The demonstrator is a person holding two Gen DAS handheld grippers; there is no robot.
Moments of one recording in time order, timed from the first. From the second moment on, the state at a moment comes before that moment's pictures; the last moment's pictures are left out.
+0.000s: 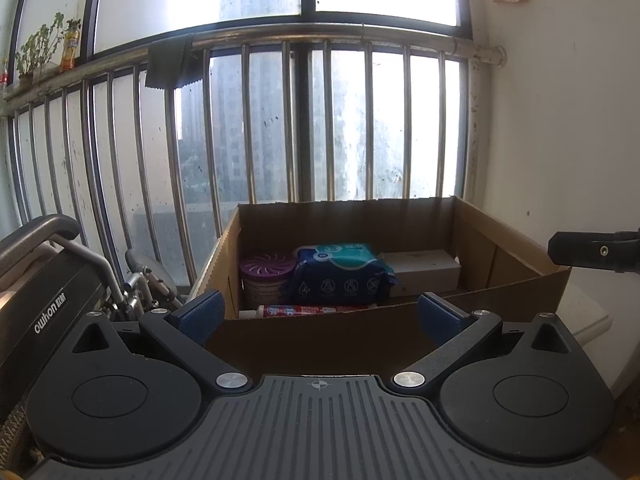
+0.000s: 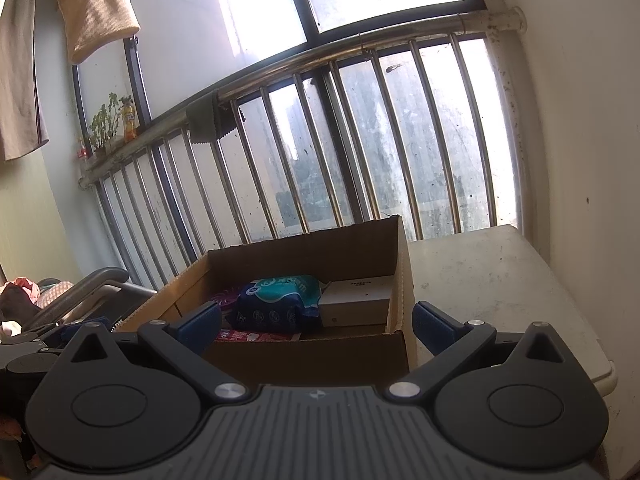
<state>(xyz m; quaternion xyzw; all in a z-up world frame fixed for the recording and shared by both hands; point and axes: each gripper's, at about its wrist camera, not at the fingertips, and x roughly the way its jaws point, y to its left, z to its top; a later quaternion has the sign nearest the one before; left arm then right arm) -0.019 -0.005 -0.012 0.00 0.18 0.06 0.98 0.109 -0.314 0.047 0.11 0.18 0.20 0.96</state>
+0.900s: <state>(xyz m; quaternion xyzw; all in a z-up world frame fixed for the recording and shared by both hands) -0.016 -0.002 -0.012 0.00 0.18 0.06 0.98 0.109 -0.308 0.051 0.10 0.18 0.20 0.96</state>
